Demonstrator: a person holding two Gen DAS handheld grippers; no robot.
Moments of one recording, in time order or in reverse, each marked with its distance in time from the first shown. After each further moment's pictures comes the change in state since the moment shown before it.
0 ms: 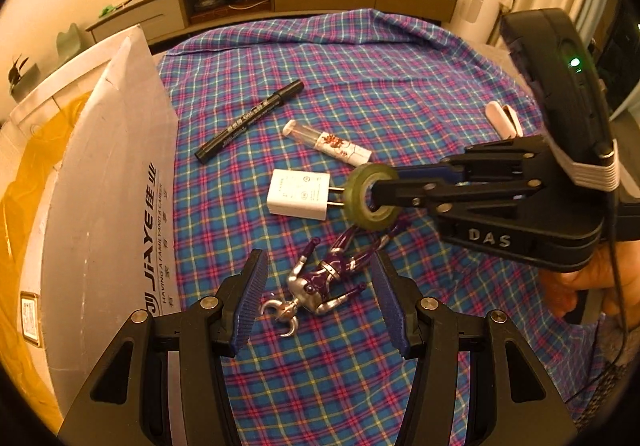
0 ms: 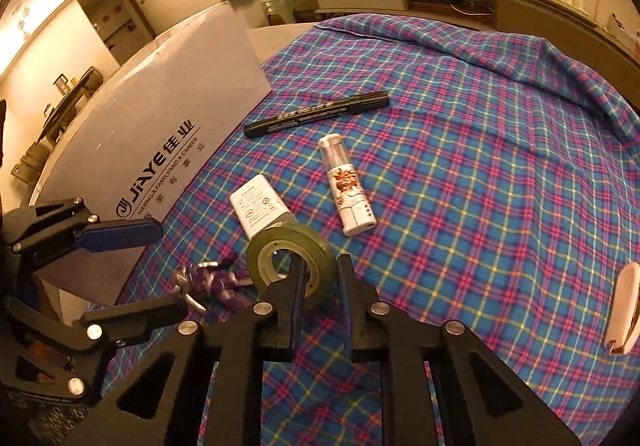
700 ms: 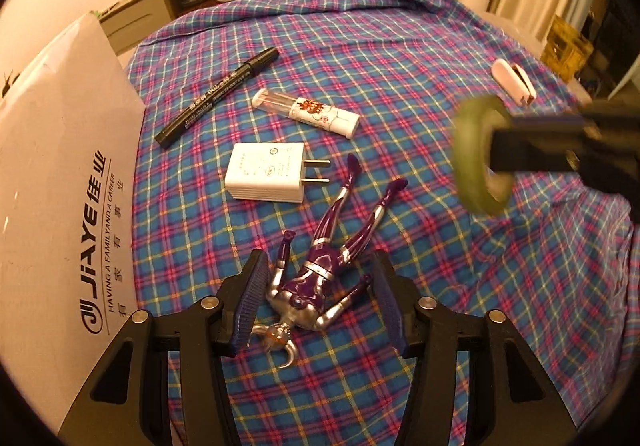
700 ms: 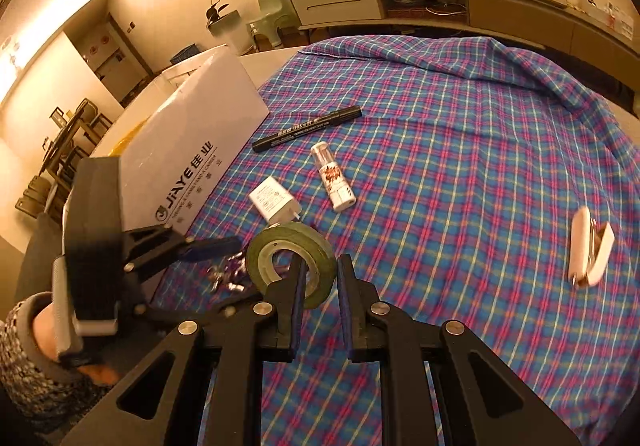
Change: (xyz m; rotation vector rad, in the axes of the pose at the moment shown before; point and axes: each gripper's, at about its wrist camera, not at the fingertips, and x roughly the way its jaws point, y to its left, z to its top) left arm 0.036 -0.016 -0.013 0.047 0.031 0.011; right arm -0.066 -0.001 -0.023 0.101 -0.050 0.007
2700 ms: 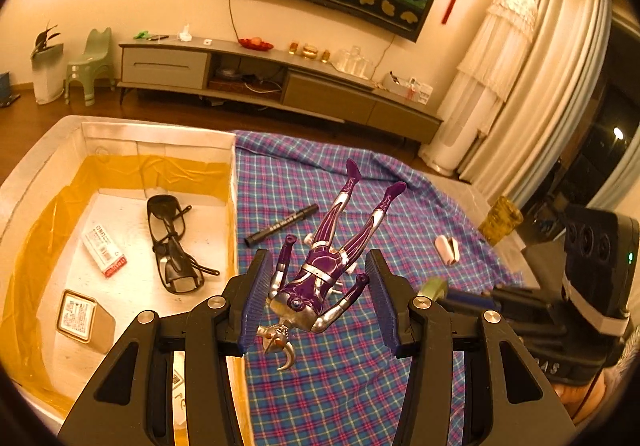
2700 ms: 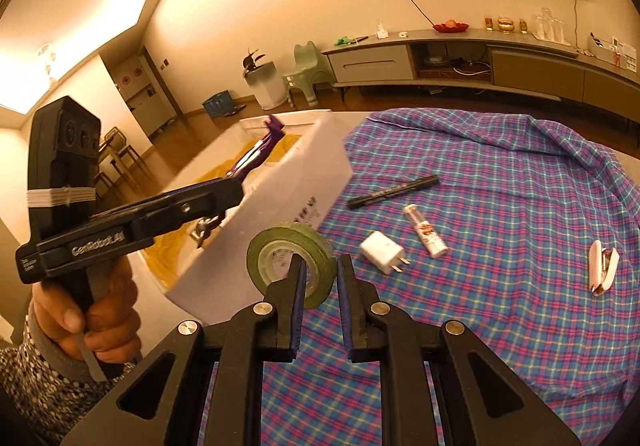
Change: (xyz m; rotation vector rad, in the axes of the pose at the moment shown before) left arm -0.162 0.096 -0.006 -0.274 -0.411 -0.183; right arm -0.049 0.095 -0.005 -0.050 -0.227 0.083
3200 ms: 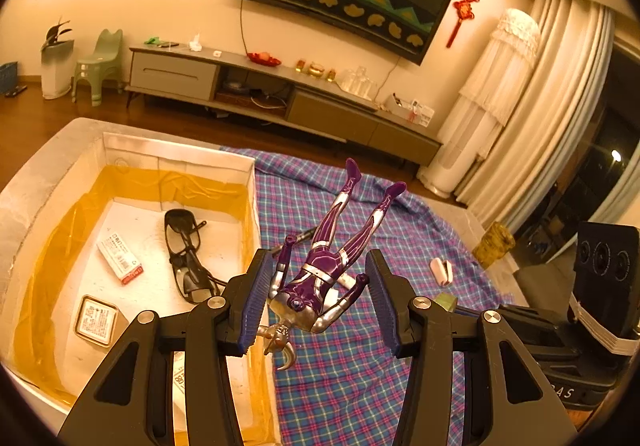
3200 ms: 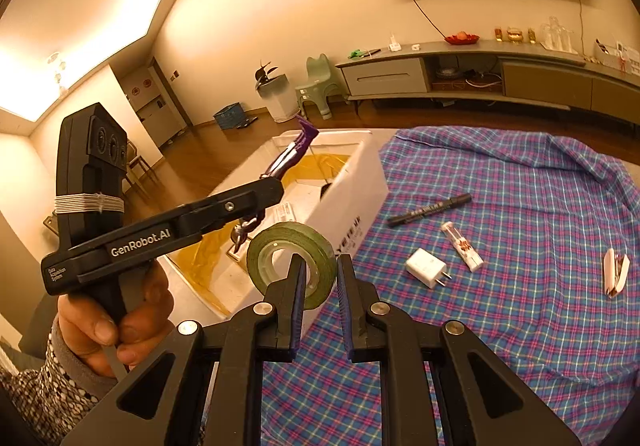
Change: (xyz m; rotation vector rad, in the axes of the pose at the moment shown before) left arm -0.029 0.019 0.011 -0.053 -0.064 -0.014; right arm -0.010 0.049 0.015 -0.012 -0.046 0.026
